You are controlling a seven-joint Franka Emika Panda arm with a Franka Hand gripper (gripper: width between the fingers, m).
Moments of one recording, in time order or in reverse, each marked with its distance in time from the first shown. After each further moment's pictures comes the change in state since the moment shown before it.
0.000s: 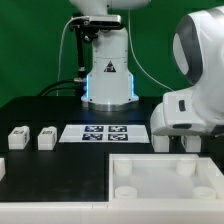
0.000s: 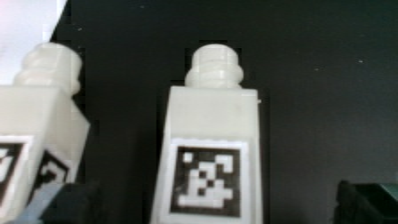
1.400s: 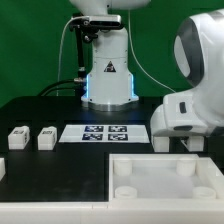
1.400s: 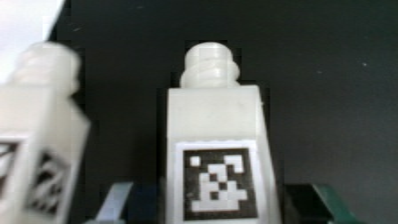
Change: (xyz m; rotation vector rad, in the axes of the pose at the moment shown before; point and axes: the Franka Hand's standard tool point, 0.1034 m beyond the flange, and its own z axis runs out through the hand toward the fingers) arm -0.001 0.012 -0.025 -0.003 0.025 -0.060
